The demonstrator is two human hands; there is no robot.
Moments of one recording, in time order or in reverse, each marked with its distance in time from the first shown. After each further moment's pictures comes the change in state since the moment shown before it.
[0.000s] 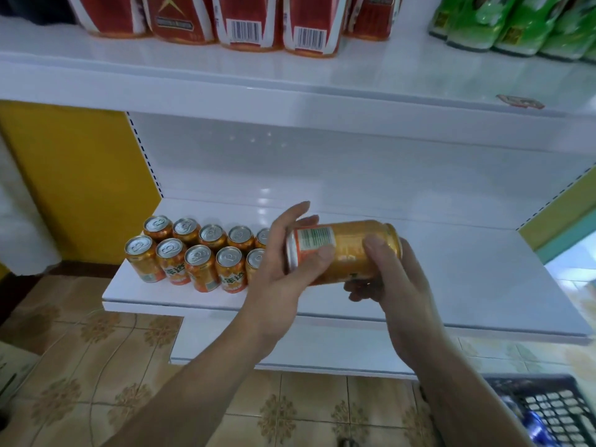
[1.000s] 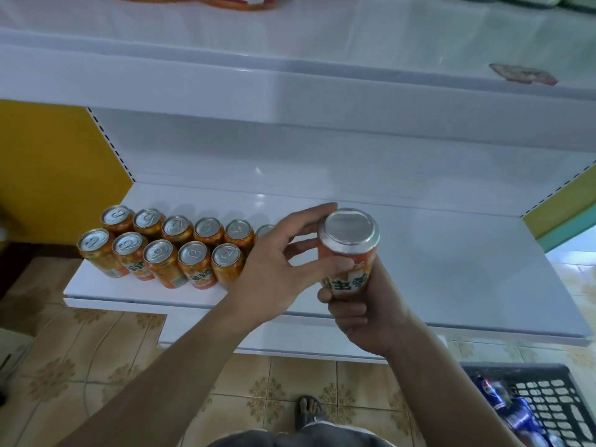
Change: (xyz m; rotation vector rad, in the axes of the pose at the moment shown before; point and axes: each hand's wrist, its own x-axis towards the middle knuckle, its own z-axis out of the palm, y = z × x) left_hand 0.072 -0.033 0.036 0.306 -0.120 0.176; right_hand 0.077 0.052 -0.057 0.470 -0.300 0.764
